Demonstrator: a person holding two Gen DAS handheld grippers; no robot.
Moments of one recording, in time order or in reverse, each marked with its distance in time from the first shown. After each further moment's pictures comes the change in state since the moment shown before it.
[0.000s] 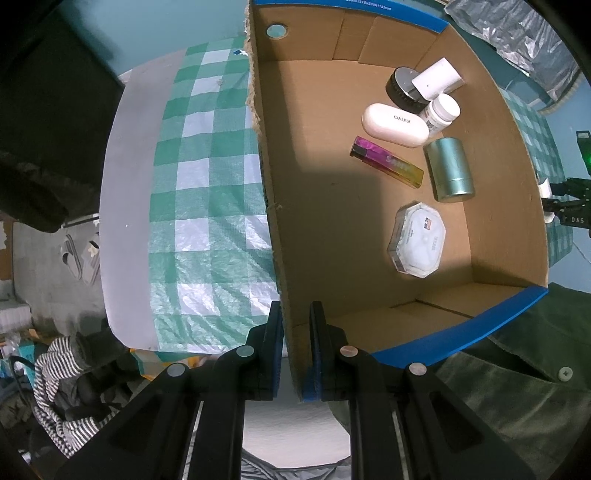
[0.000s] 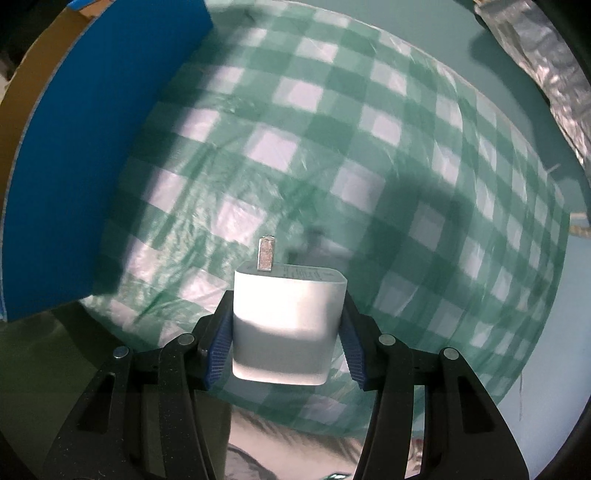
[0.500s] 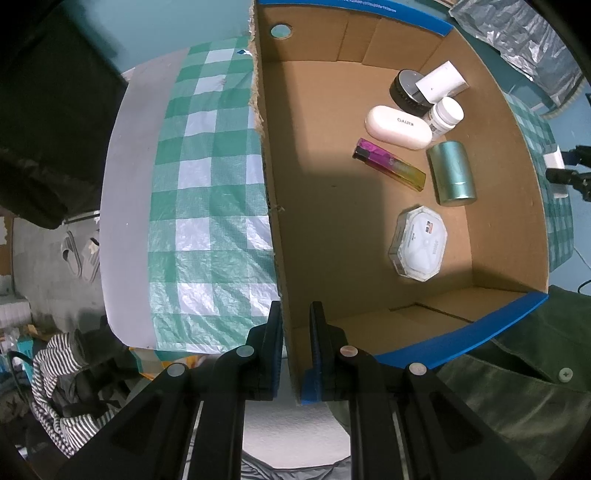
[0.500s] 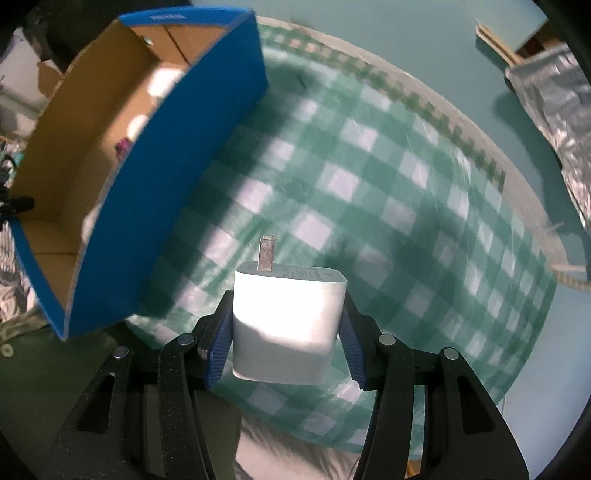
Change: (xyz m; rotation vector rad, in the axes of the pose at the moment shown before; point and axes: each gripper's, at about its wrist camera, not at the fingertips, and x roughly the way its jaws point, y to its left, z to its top) left arm 0.000 -0.001 0.002 -0.015 -0.001 0.002; right arm -0.053 0.024 0.043 -0.135 -0.072 0.037
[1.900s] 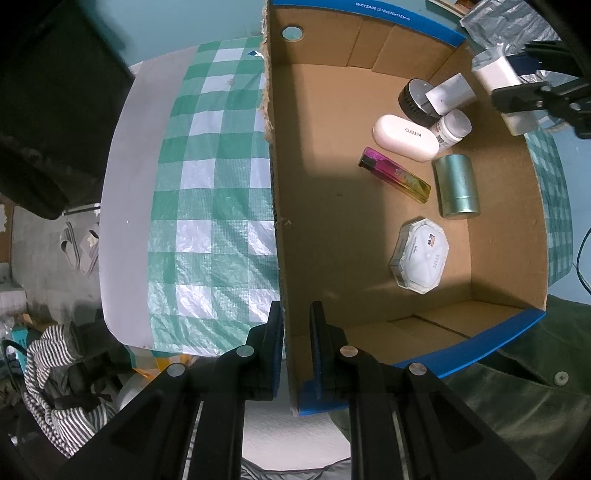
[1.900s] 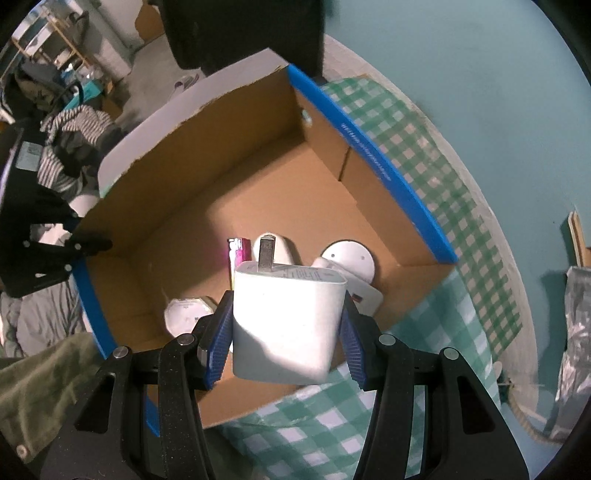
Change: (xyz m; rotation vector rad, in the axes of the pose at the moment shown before) left arm 0.003 0.004 0.004 -0.049 -0.005 -0.005; right arm -0.013 0.130 0.115 -0.429 -0.058 0.063
